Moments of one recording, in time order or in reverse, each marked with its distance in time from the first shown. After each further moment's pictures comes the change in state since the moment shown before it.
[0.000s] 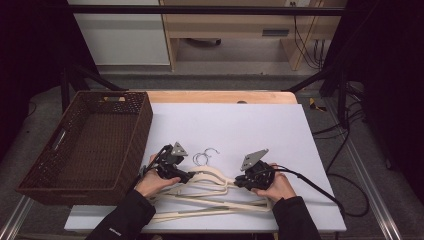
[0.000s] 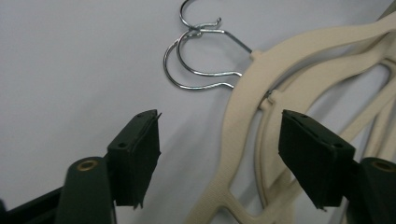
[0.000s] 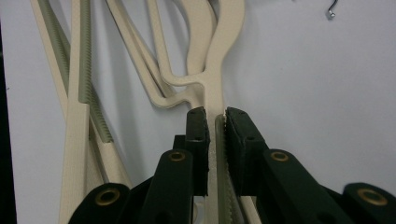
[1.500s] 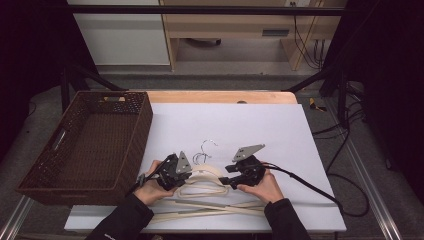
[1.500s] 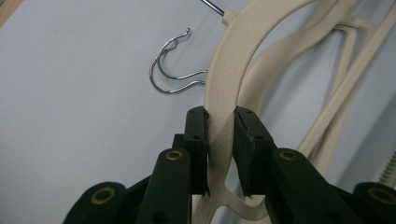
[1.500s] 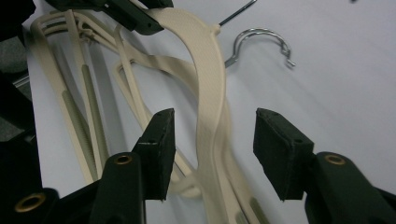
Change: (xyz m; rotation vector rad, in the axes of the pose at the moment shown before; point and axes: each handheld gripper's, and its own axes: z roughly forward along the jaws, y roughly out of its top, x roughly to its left) left arm -0.044 -0.002 -0.034 -0.014 0.115 0.254; right arm 0.011 0.031 0.007 -0.167 -0.005 0.151
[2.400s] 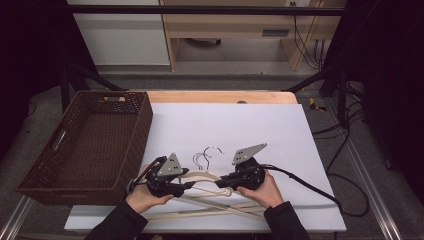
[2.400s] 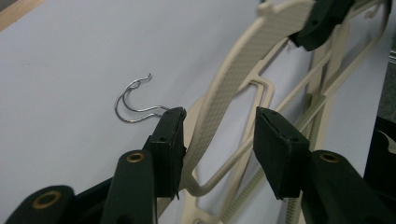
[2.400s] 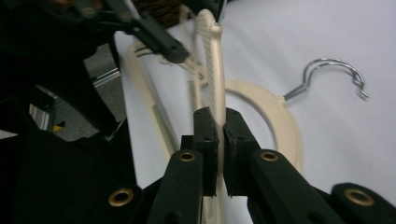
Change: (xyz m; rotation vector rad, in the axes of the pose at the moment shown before) left arm -0.002 0.000 -0.042 -0.193 -0.164 -0.102; right arm 0.023 0.014 -0.024 -0.055 0.212 -0.019
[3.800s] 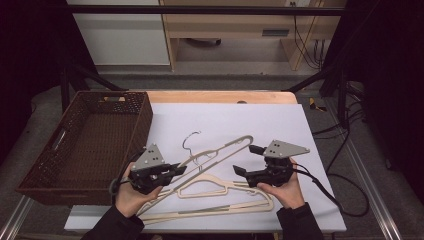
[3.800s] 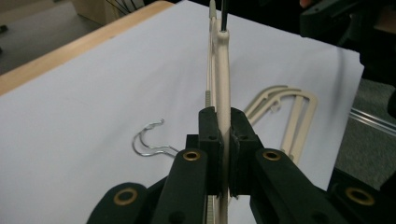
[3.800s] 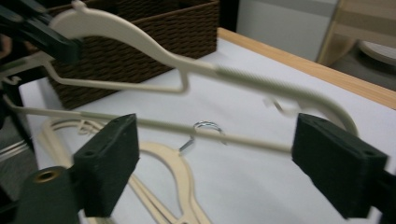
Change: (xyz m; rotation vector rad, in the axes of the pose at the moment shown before) left arm 0.000 0.017 -0.060 -0.202 0.037 -0.118; right arm 0.010 -0.007 -0.068 -0.325 -0.402 -0.003
